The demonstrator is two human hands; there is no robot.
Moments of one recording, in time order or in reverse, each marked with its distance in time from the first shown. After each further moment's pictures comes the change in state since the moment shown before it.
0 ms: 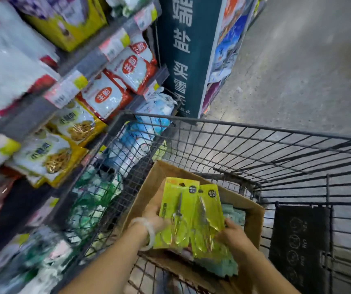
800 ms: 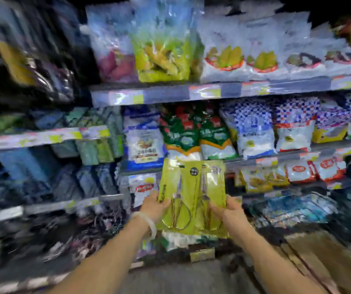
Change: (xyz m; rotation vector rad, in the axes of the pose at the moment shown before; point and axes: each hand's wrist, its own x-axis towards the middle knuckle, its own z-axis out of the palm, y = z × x) left_hand -0.407 -0.383 -0.115 -0.683 1.014 0.124; right_hand -0.368 0.001 0.353 -0.195 -0.625 -0.824
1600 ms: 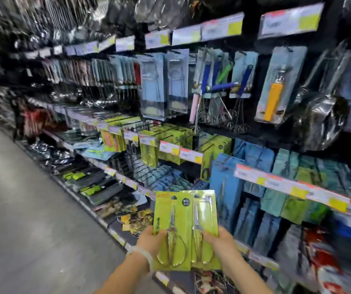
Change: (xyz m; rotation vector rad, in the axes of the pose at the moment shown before) left_hand -0.076 -0.289 -0.411 -0.483 0.739 -0.488; right_hand -0.035 0.046 0.549 -0.312 -0.778 0.056
